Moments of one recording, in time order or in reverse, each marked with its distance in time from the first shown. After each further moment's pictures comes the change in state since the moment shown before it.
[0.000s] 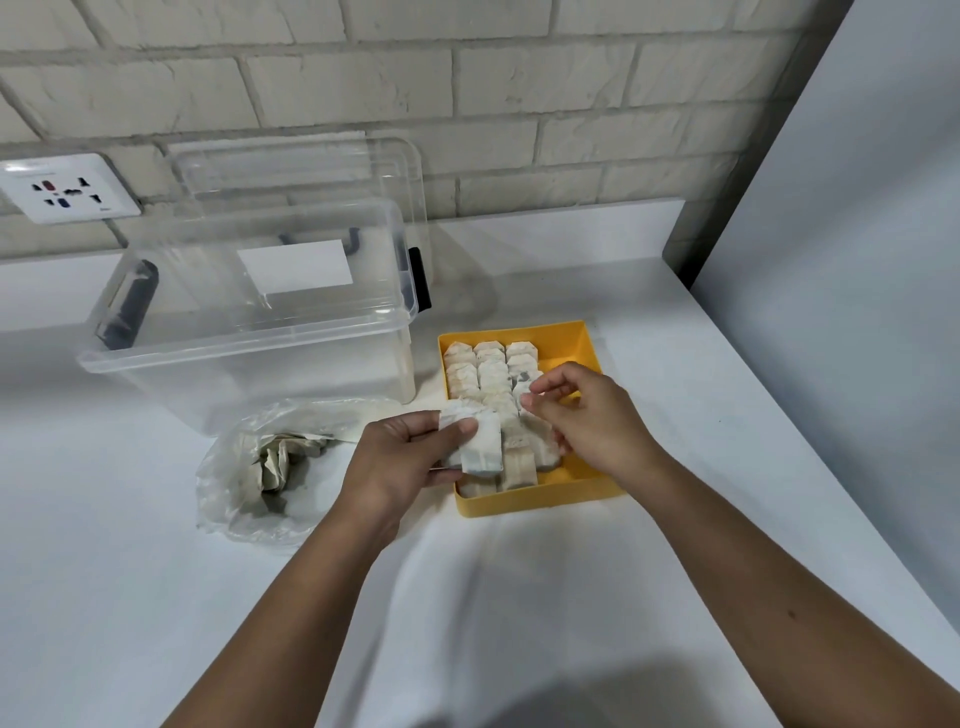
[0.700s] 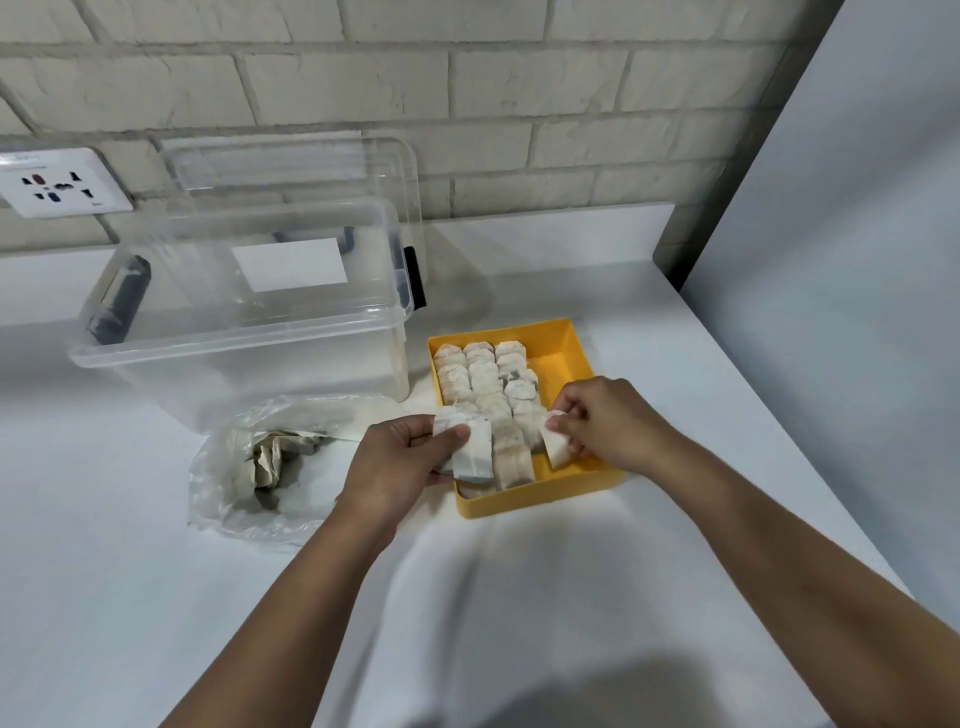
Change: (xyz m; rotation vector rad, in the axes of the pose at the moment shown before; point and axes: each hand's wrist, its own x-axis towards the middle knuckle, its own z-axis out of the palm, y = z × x) left_hand 0.004 -0.013 -0.002 0.065 0.006 0.024; right_hand 0.003 0.010 -0.026 -0.420 -0.173 -0.044
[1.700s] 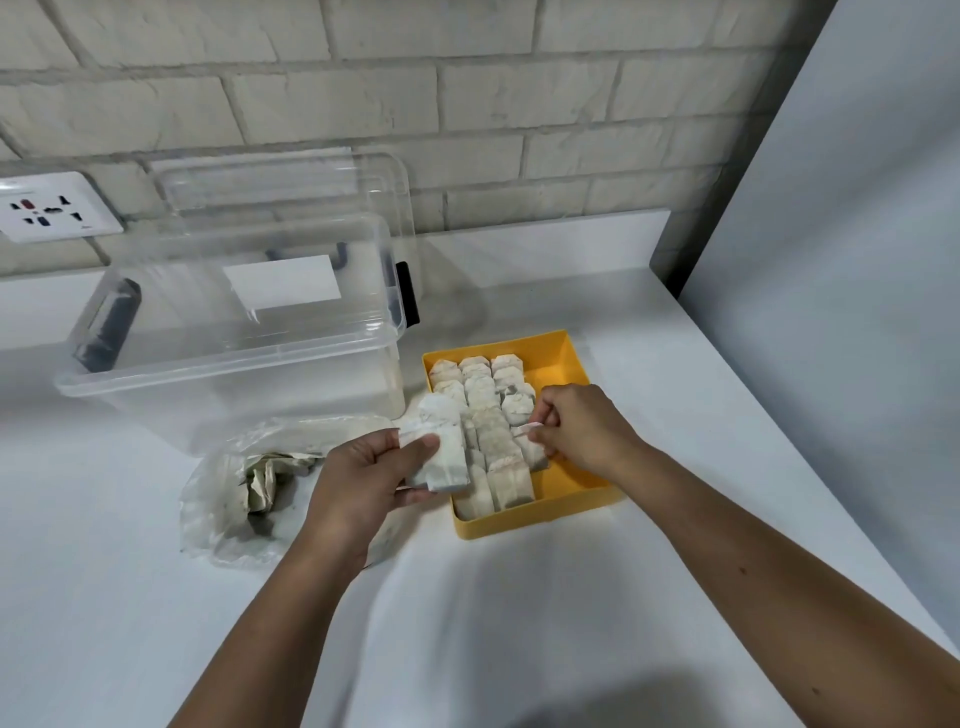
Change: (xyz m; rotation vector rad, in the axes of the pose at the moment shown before) left_hand -0.005 0.011 -0.014 -0.129 0.051 -0.017; right_hand 0.036 0.009 0.022 -0.055 0.052 -0.040
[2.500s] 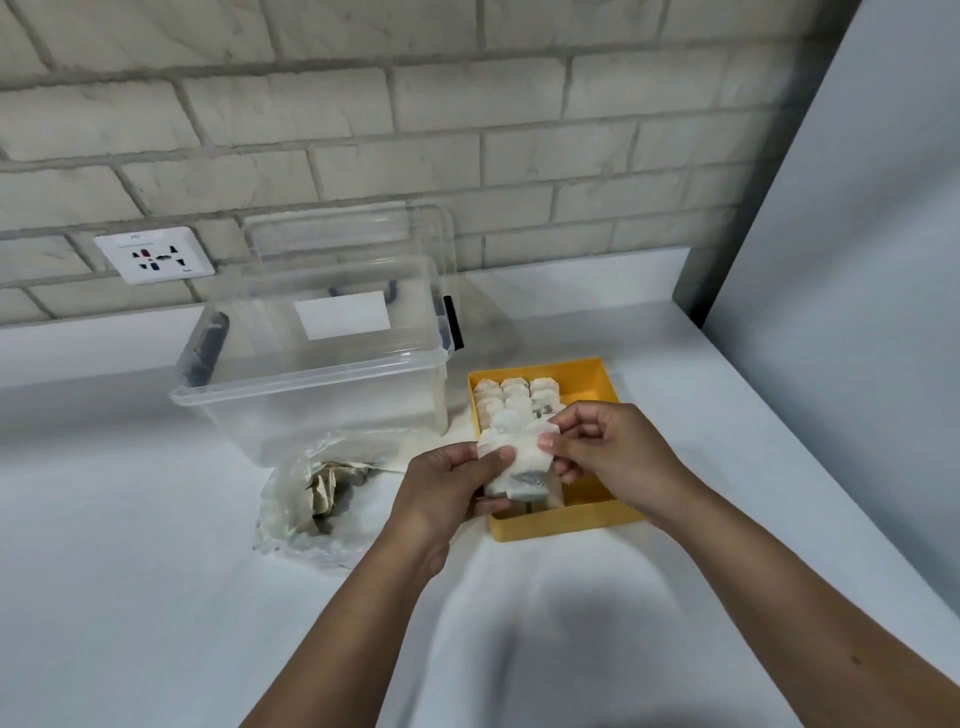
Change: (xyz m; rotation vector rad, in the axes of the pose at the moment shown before) left_hand -0.026 0.010 0.018 -0.047 -0.108 -0.049; right_hand -0.069 -0.062 -0.024 0.764 0.028 0.025
